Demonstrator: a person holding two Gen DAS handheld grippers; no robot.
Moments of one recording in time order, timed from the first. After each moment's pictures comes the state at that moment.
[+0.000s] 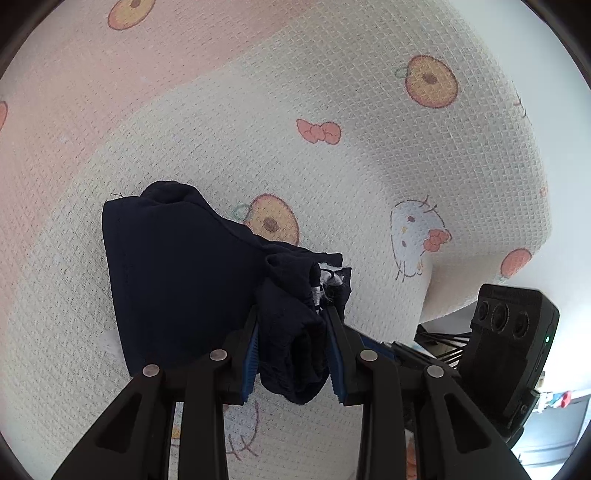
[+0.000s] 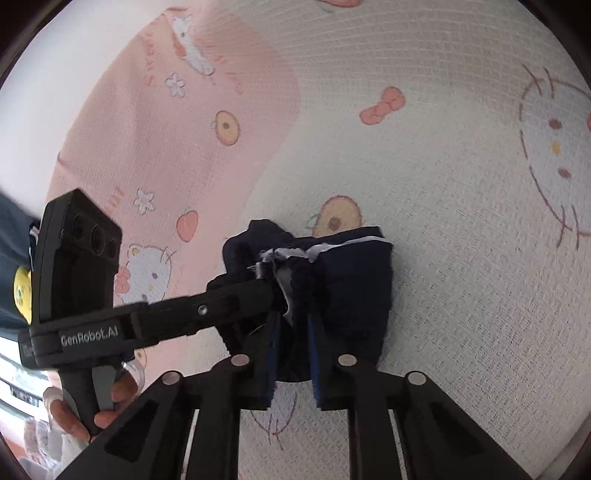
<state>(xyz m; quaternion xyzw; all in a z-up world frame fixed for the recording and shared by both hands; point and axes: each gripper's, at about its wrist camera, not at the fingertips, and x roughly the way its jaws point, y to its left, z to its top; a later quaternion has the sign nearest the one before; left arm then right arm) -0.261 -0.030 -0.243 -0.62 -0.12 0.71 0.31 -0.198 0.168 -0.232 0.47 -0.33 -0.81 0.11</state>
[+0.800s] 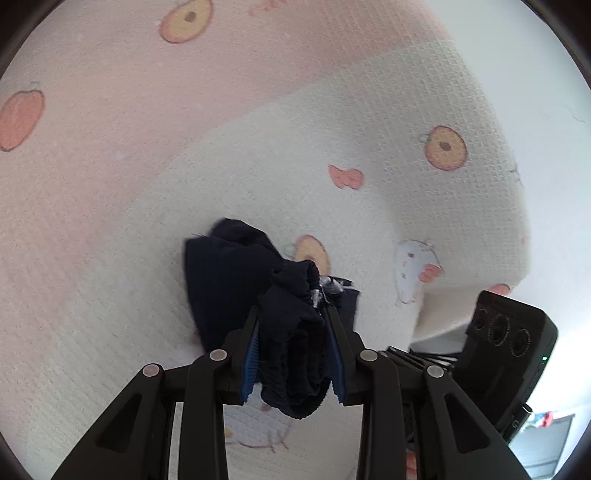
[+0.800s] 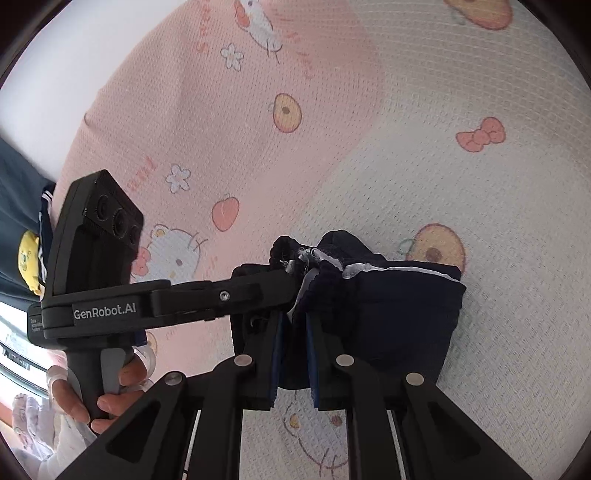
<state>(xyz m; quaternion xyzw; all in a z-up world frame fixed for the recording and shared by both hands) -0.295 -0.092 -0.231 -0.60 -0.15 0.73 0.28 -0.234 0.093 -0.238 0.47 -0.28 -0.82 0.17</state>
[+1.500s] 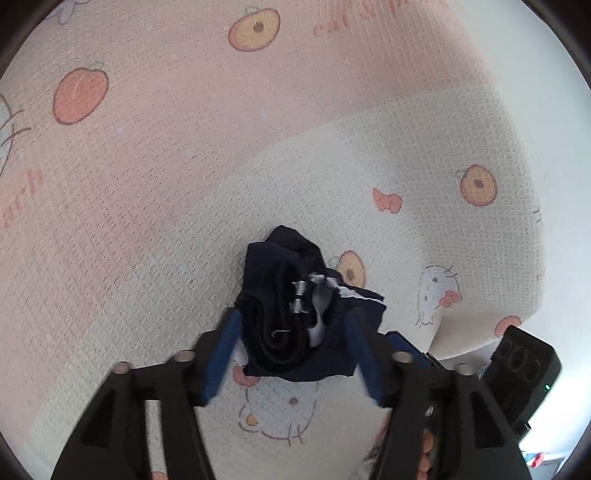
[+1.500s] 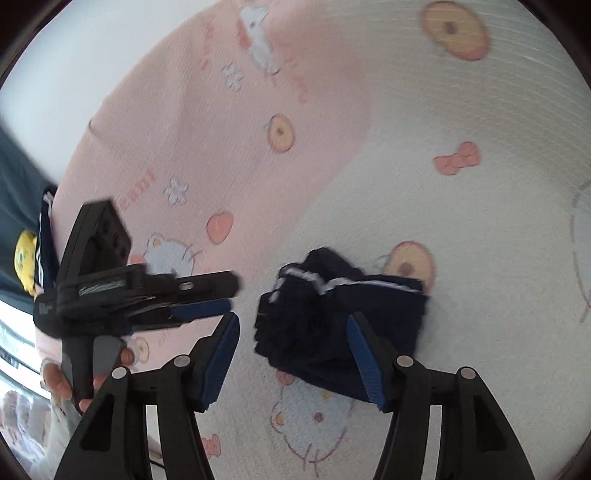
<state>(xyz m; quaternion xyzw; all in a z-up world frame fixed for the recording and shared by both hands) -0.294 -0.129 -0.221 -0.62 -0.20 0.72 0.23 -0.220 0.132 -0.222 0.45 -0.29 -0.84 0.14</state>
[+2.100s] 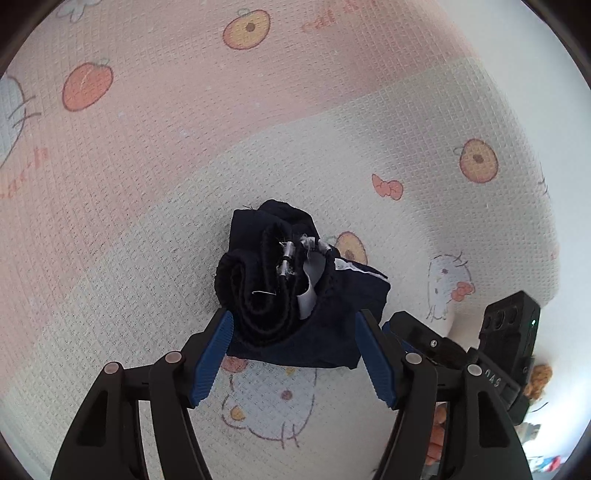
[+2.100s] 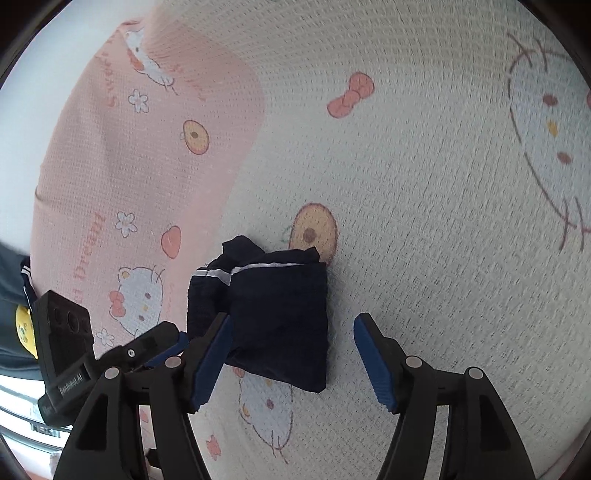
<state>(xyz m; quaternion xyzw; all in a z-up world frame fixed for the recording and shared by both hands) -0.255 -0.101 -0.233 -0.59 -0.15 0.77 0.20 -0.225 0.184 -0.277 0.51 -0.39 -0.76 0.09</state>
